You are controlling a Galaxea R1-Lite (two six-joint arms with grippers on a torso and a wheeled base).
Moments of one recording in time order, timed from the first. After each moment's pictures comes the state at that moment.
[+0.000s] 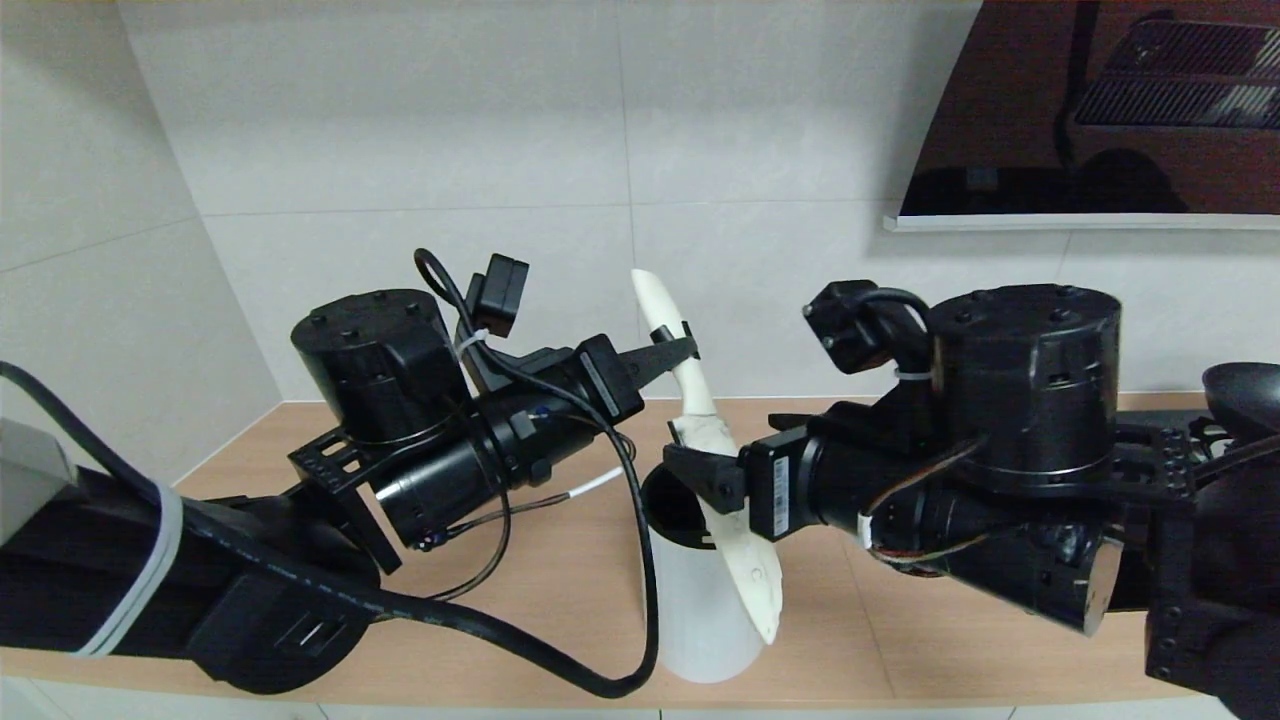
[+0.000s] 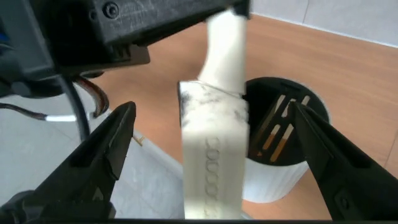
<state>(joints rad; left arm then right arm) -0.58 1.82 -0.80 -1.11 -0.25 -0.77 0.89 1.68 -0.95 -0.50 -0.20 0.25</state>
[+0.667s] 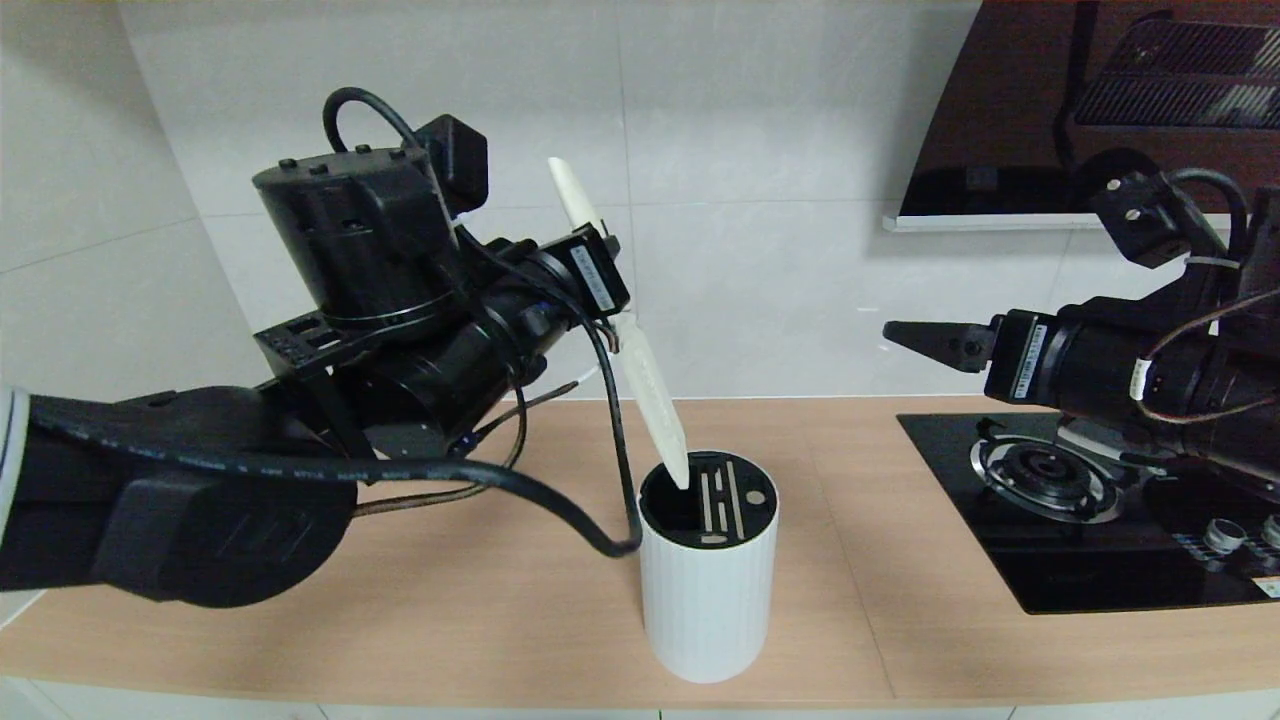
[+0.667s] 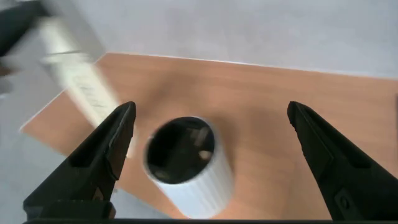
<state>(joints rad) -0.65 1.75 -1.06 -0.78 0.35 -0.35 0.47 1.45 -0.87 -0.44 0.00 0.28</state>
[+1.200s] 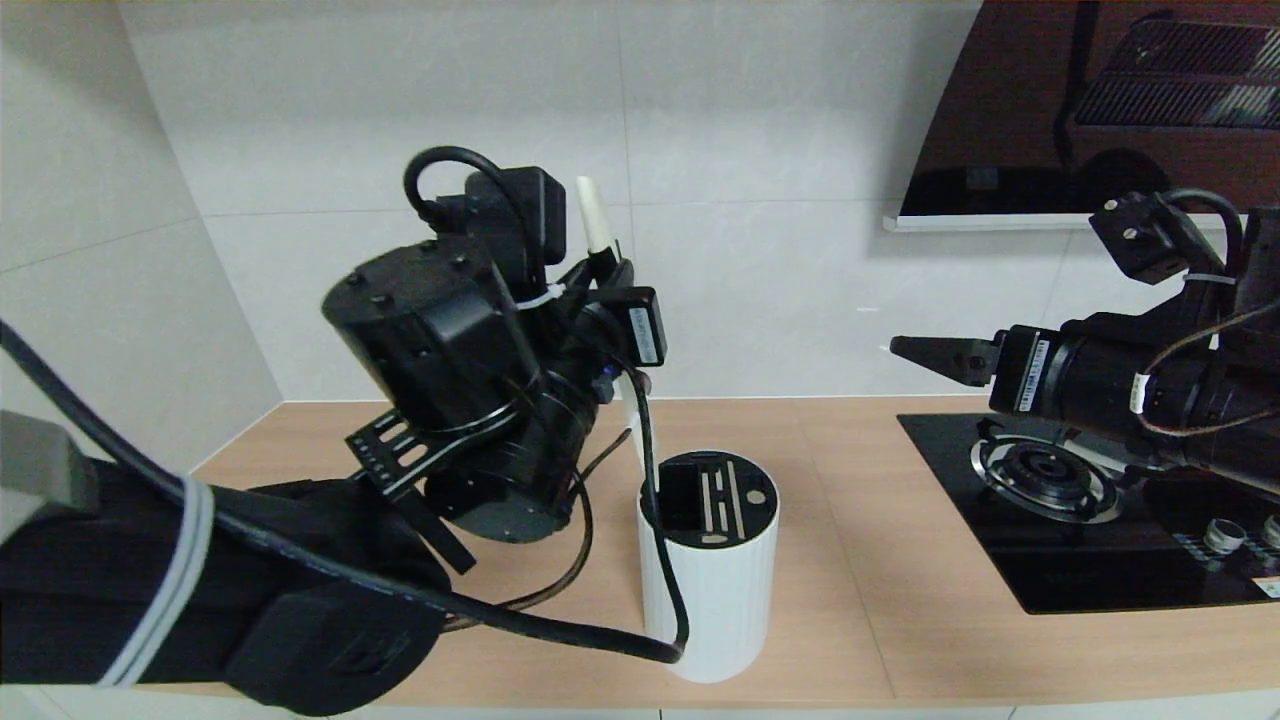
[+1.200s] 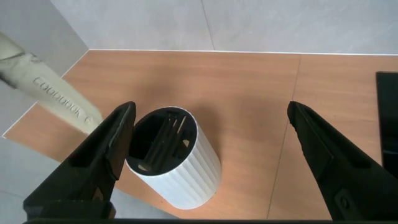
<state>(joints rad) -0.78 1.85 -0.94 -1.14 0.62 0.00 0.44 1.45 -0.85 -0.44 0.00 0.28</state>
